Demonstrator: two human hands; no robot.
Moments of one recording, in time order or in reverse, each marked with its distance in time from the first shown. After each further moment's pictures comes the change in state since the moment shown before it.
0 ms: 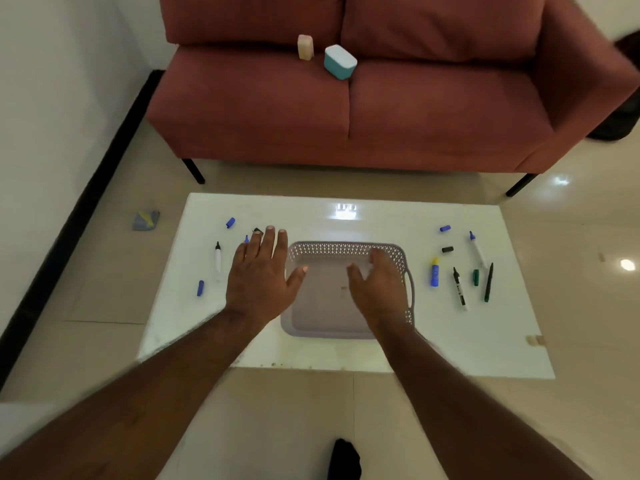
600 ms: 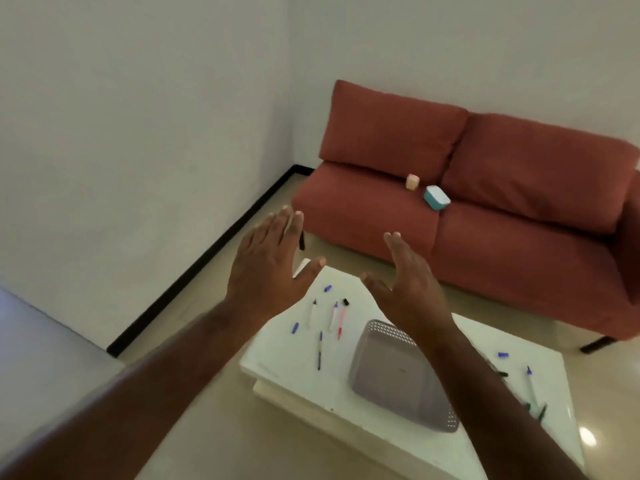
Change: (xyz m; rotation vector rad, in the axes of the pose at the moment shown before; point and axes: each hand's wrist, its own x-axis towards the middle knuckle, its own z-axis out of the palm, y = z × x) left_hand -0.161 -0.115 -0.307 -0.059 0.512 -0.197; right_hand -0.145 -0.272 -0.162 -0.124 -0.101 -0.790
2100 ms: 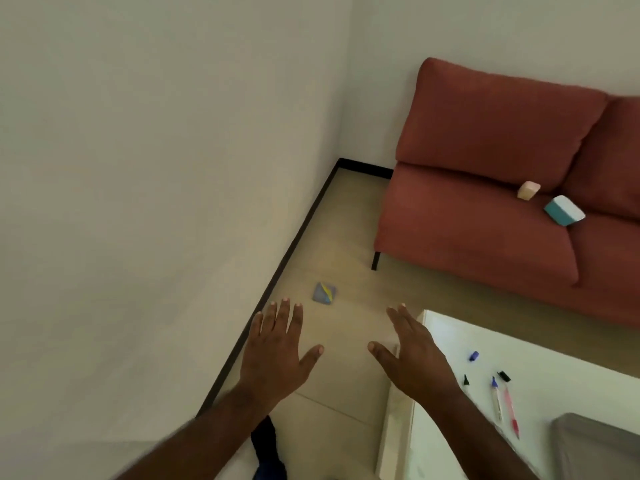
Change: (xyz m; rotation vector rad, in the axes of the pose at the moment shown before) left_hand 0.126 -0.560 0.153 0.035 -0.530 -0.070; right_hand 0.304 -0.273 0.405 -0.033 -0.417 0.335
